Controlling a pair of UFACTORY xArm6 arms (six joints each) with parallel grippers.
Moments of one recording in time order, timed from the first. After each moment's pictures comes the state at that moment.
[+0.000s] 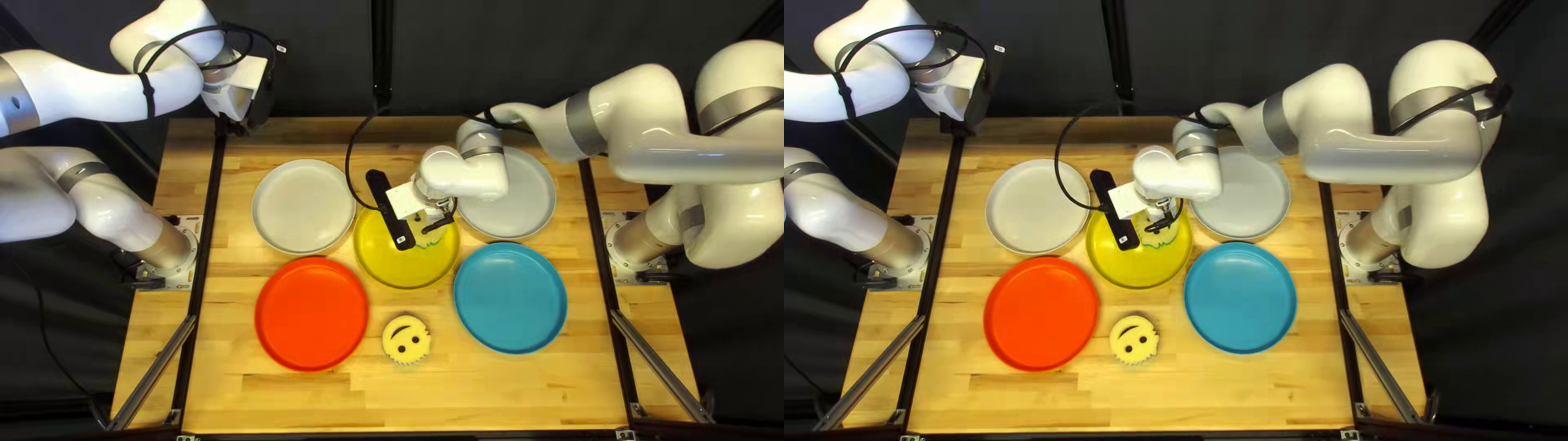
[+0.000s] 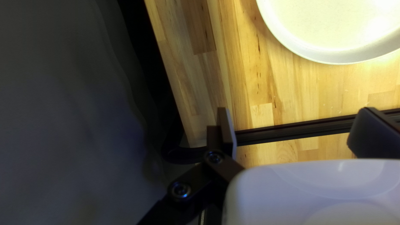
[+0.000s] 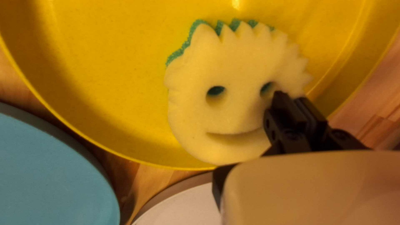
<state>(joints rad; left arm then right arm) 0.81 -0.64 -0.49 0.02 1.03 1.06 -0.11 0.36 -1.06 -0.26 0.66 -0.32</state>
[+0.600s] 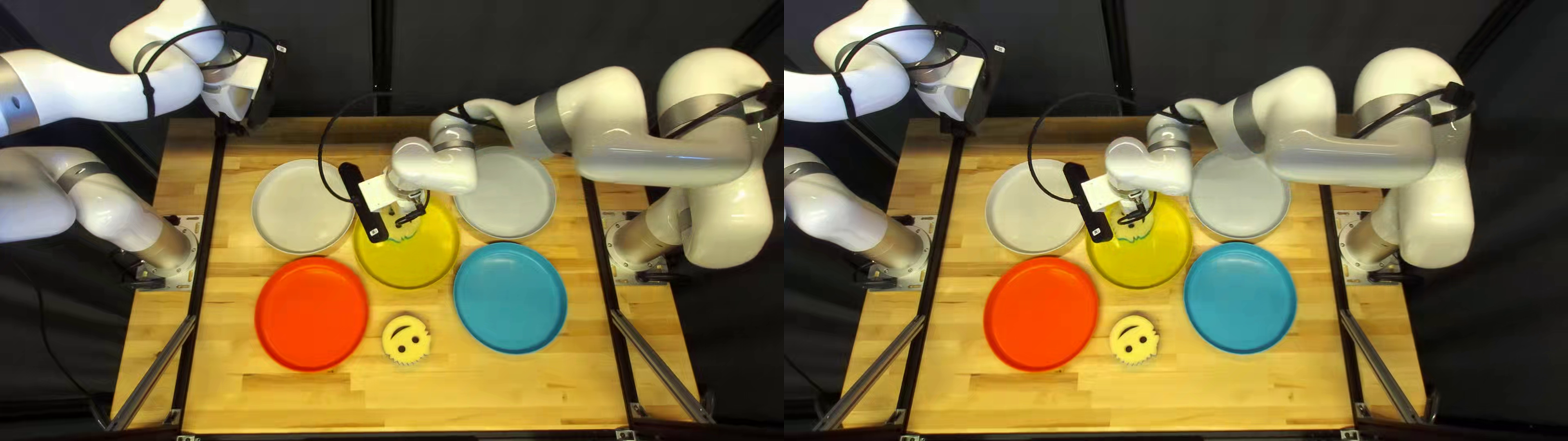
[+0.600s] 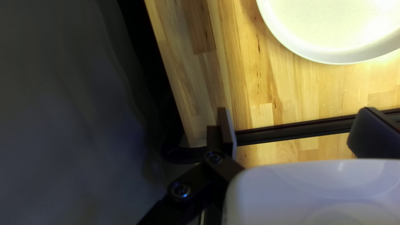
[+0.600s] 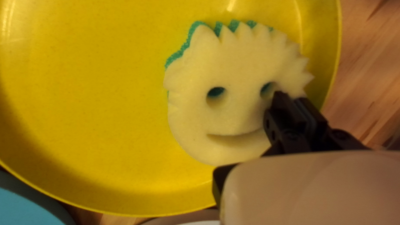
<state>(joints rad) 0.81 -0.64 -0.49 0.02 1.03 1.06 -0.12 0.42 -1.14 -0.25 0.65 -0.37</state>
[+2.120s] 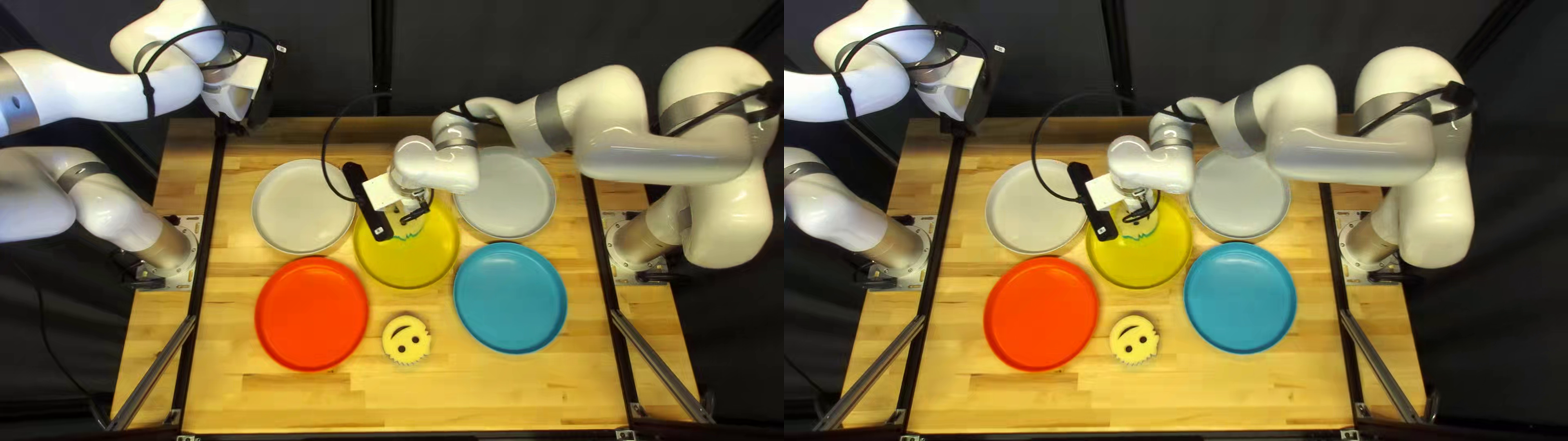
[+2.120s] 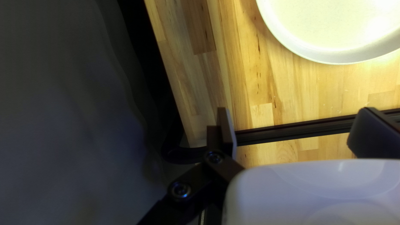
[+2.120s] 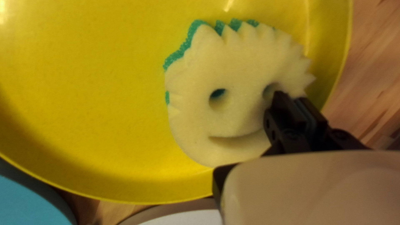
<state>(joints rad) 0.81 -0.64 -0.49 0.02 1.03 1.06 -0.11 0.32 -1.00 -0.28 0.65 -0.33</state>
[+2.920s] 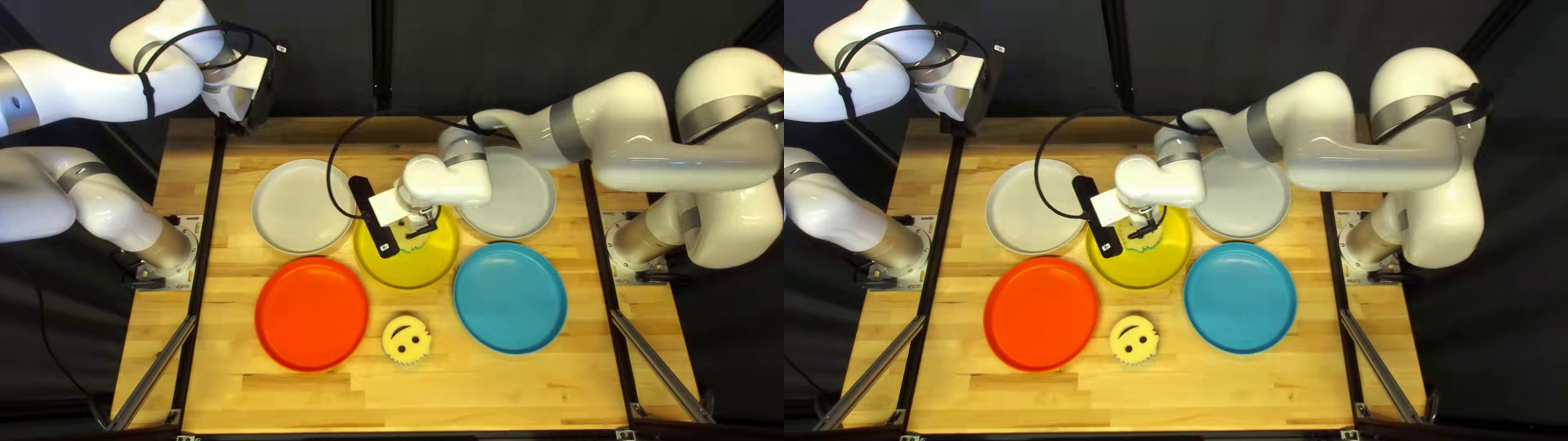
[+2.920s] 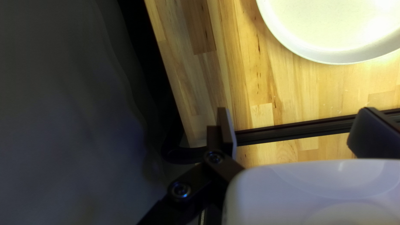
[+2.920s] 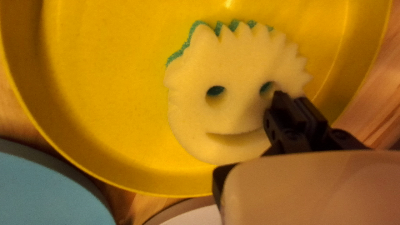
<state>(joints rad) 0.81 -0.64 -0.49 0.02 1.03 1.06 -0.06 0.48 -1.26 -0.29 0.70 -0.31</state>
